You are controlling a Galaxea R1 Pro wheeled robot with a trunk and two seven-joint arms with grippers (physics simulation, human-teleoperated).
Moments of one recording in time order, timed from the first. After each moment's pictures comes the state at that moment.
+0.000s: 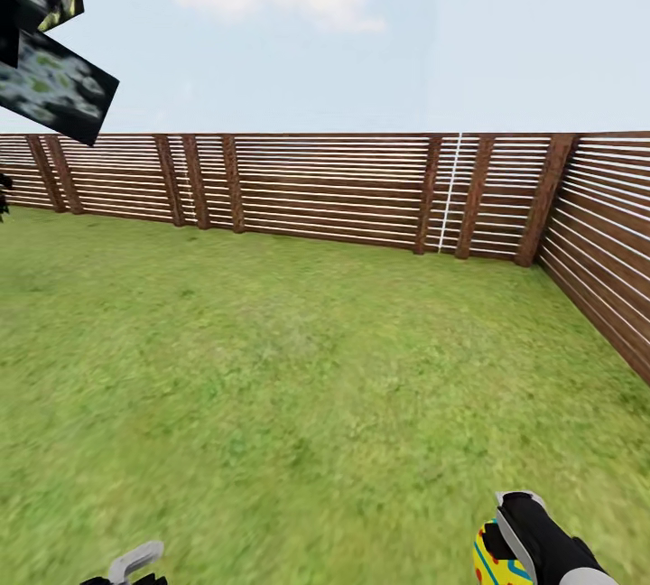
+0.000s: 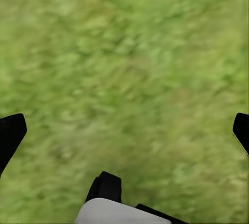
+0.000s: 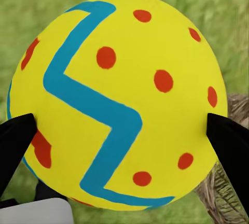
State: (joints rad) left arm -0.37 0.14 0.34 -0.37 0.10 0.36 -0.02; right arm -0.50 -0.16 -0.02 -0.48 0.01 0.67 -0.13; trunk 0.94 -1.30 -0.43
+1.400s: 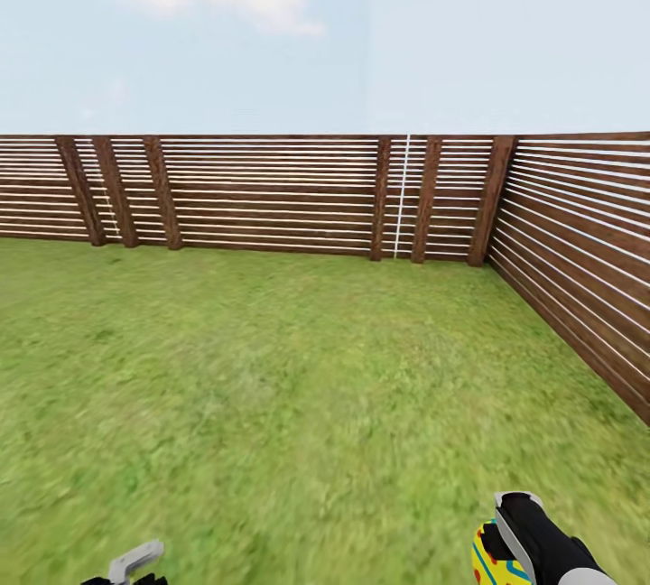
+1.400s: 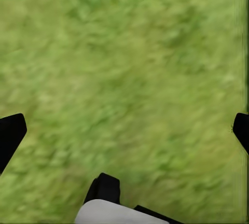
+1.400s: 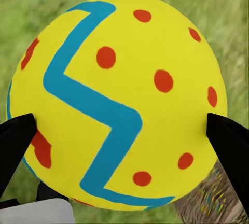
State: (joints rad) left arm -0.37 0.14 0.35 -0.36 0.10 0.36 -0.02; right arm -0.50 -0.16 -0.01 -0.48 0.01 0.67 -0.13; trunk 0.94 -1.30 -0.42
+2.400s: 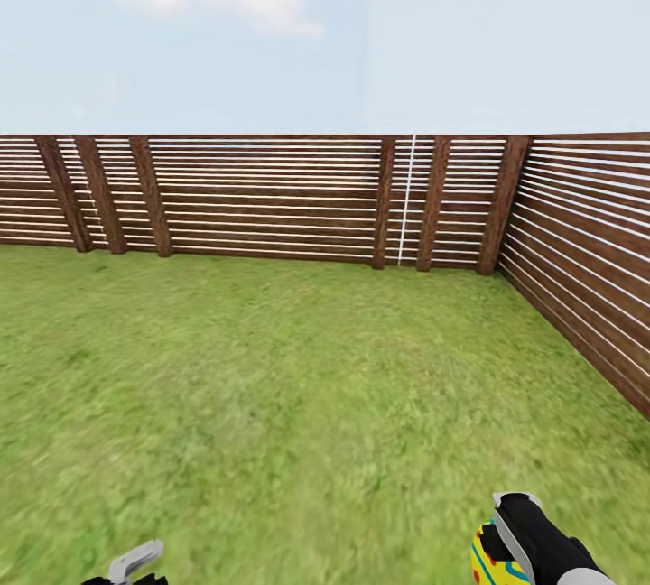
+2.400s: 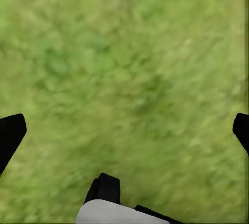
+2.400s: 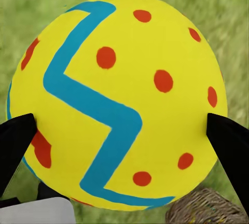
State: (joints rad) left arm -0.37 0.14 0.34 -0.37 0.10 0.36 -0.02; right arm -0.50 -0.16 -0.01 -0.48 0.01 0.67 -0.13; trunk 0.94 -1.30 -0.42
